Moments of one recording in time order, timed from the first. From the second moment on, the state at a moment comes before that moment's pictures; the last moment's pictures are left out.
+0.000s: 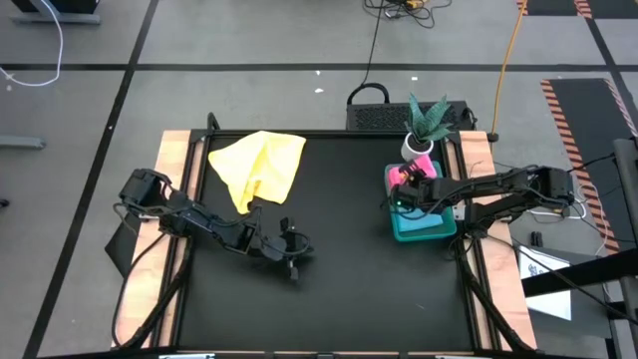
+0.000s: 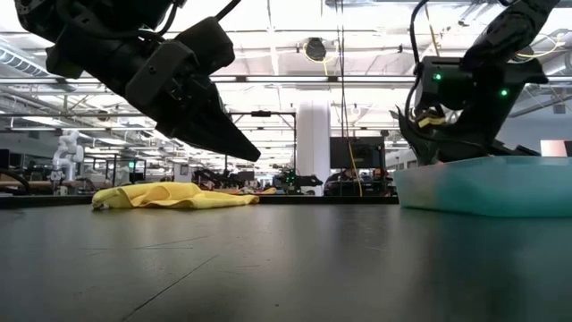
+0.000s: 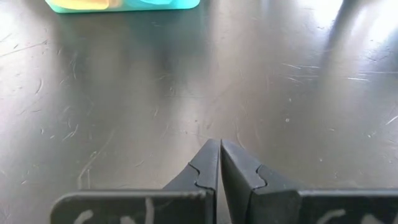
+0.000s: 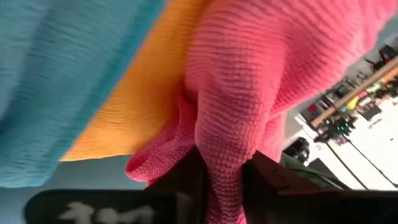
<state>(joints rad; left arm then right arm) -0.32 1.68 0.69 0.39 -0.32 -0.21 -0.21 1.28 0.49 -0.65 0.90 -0.98</state>
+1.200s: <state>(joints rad) -0.32 1.68 0.69 0.39 -0.32 -0.21 -0.45 1.34 0.77 -0.93 0.27 -0.21</state>
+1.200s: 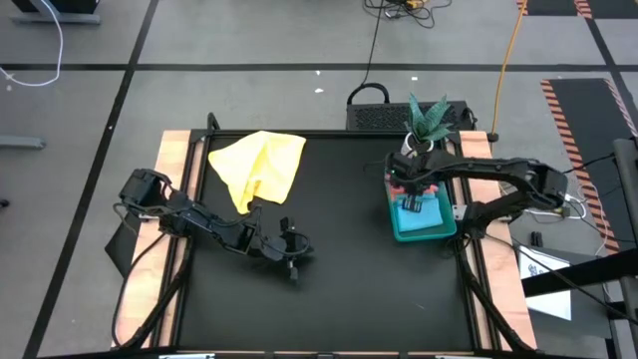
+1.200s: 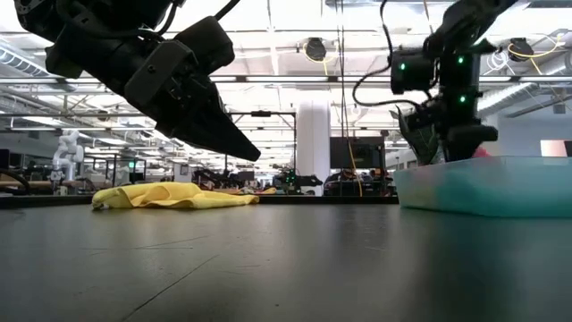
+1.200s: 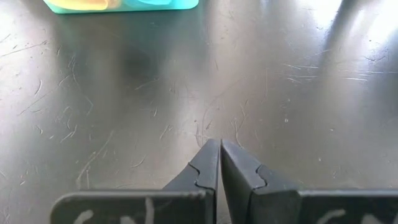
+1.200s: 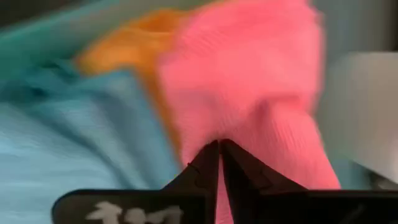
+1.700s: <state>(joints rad) -0.32 1.68 0.69 0.39 -0.32 -0.21 -0.41 1.35 0.79 -1.03 0.37 -0.25</state>
